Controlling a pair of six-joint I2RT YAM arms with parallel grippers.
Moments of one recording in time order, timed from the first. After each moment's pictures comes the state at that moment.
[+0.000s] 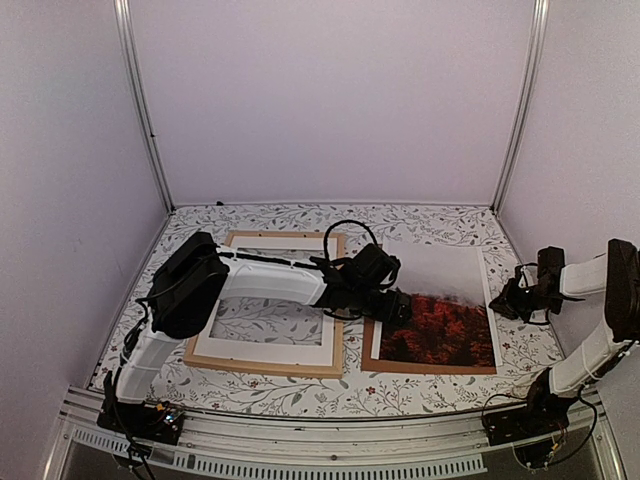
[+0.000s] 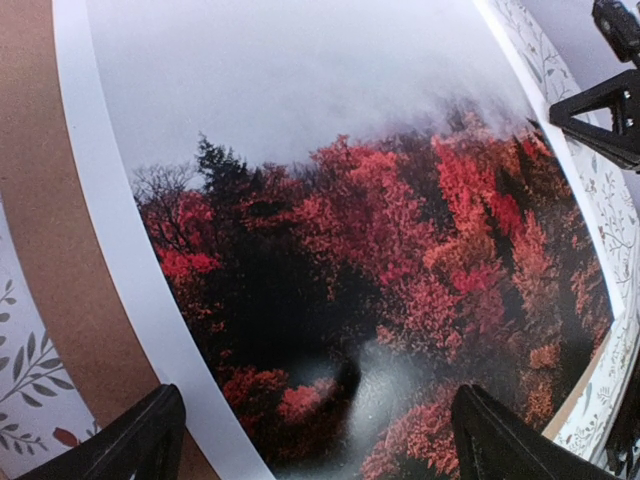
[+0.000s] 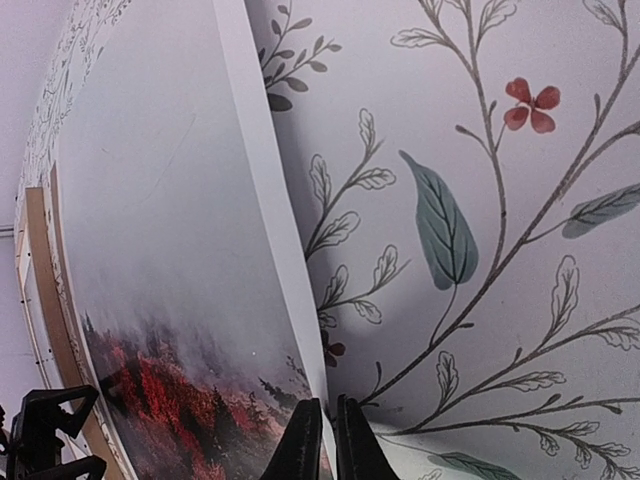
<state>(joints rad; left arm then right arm) -1.07 2.37 1.77 -0.22 0.02 -0.57 -0.25 1.50 0.58 -0.18 -0.49 0.37</state>
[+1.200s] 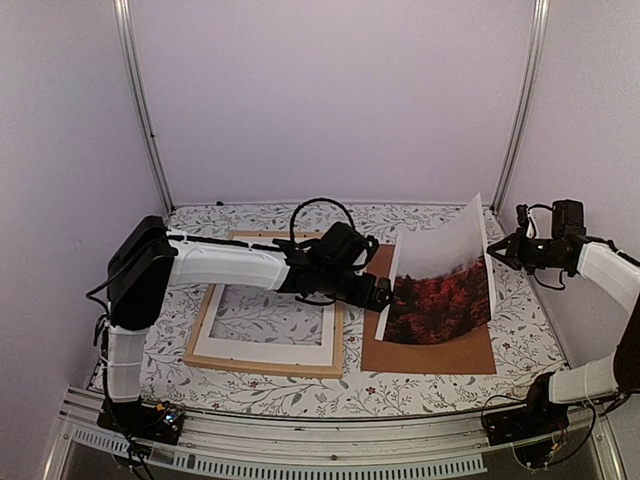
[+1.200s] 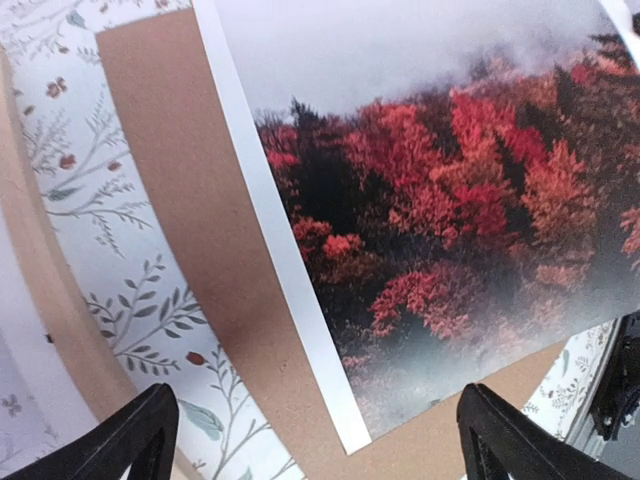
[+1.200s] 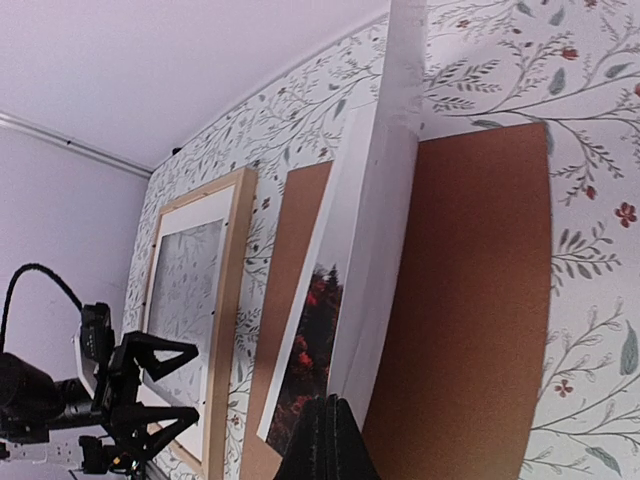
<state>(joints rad) -1.02 2.12 1.56 -0.21 -0.01 -0.51 -0.18 1.22 0.81 -0.36 -0.70 0.33</state>
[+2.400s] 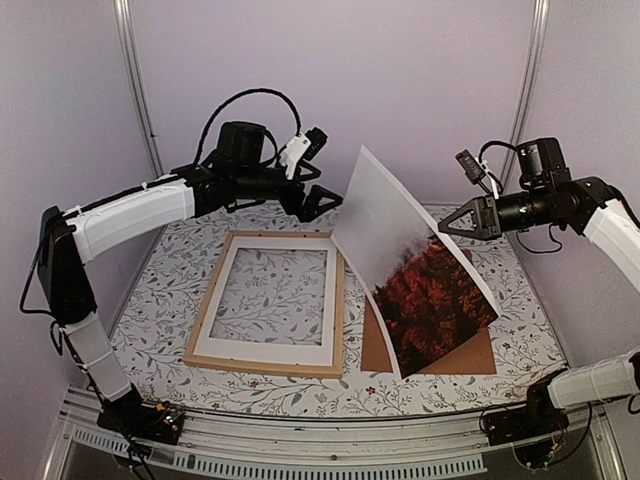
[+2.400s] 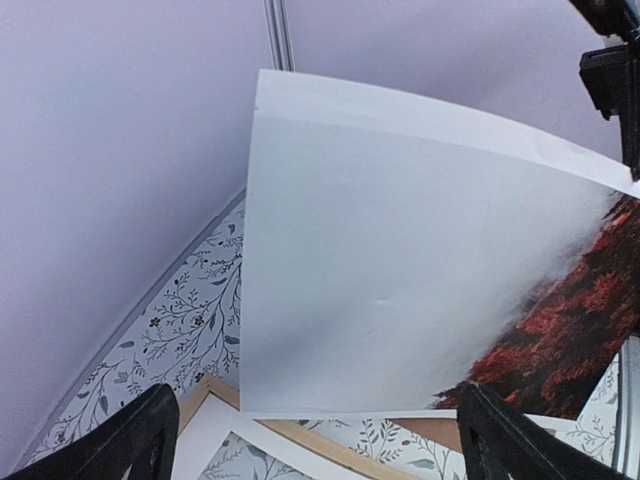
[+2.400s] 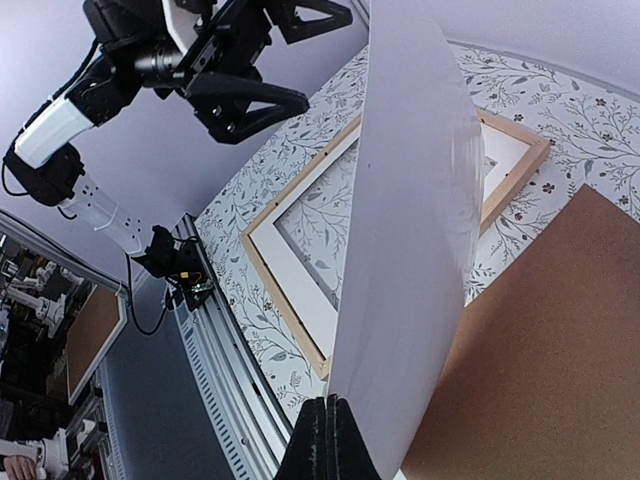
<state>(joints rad) -0.70 1.75 1.56 -0.16 0.34 0.21 0.33 1.20 1.29 -0.80 -0.81 0.06</state>
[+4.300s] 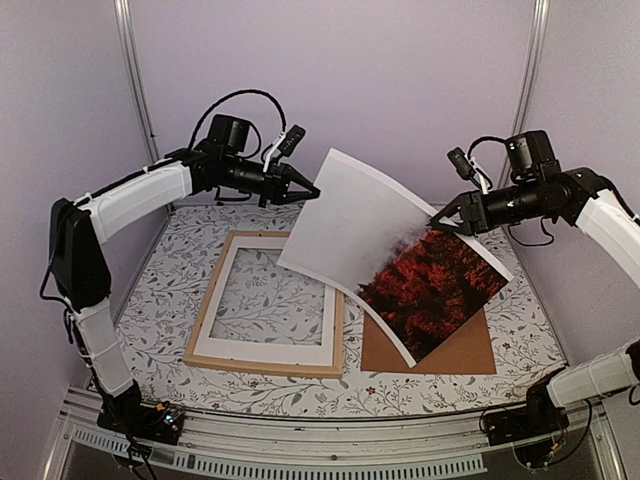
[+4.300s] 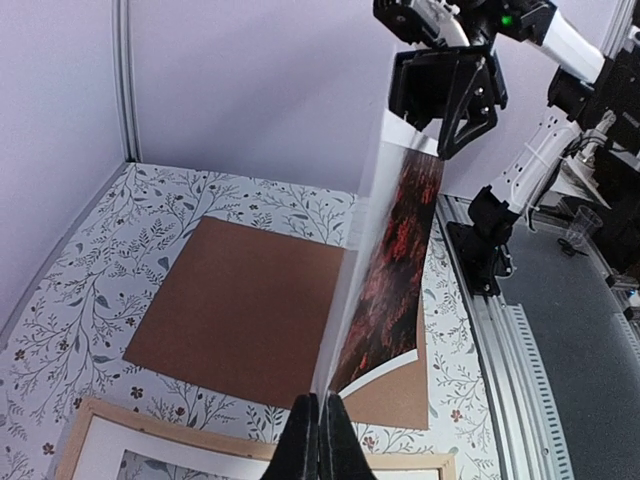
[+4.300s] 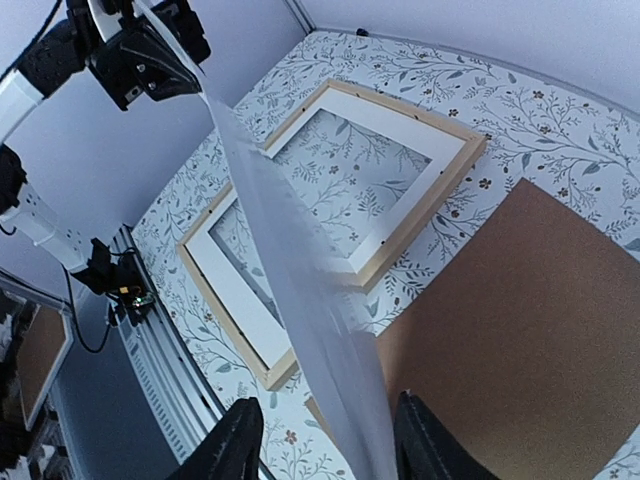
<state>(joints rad) -0.51 1.88 1.74 -0.40 1.02 0.28 0.39 1.26 1.35 -0.82 -0.61 0.07</state>
